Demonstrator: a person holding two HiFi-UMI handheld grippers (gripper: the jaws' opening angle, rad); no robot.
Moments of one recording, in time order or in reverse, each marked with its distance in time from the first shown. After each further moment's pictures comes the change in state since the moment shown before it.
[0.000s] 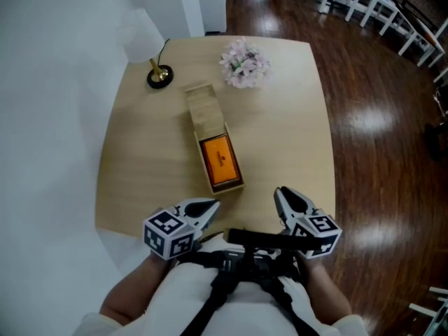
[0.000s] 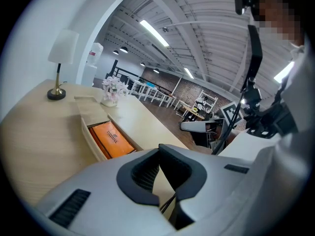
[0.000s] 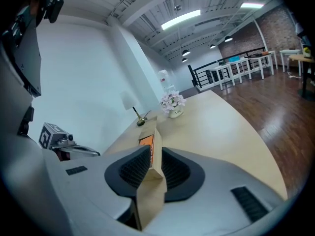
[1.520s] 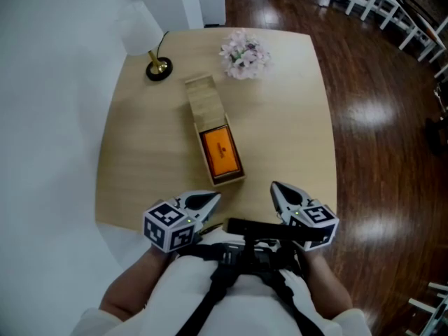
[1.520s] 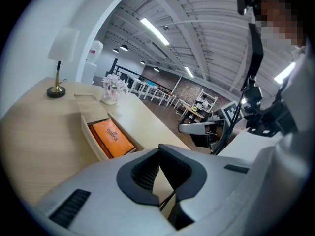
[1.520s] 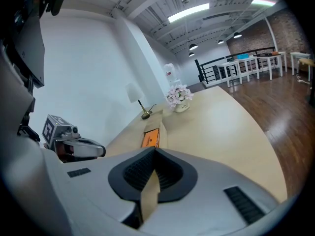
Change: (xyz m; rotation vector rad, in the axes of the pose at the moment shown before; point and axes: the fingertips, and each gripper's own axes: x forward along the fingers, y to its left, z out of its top) left arm 0.001 0.001 -0.002 -0.005 0.017 -0.007; right arm 0.010 0.016 -0.011 -0.056 0.075 0.044
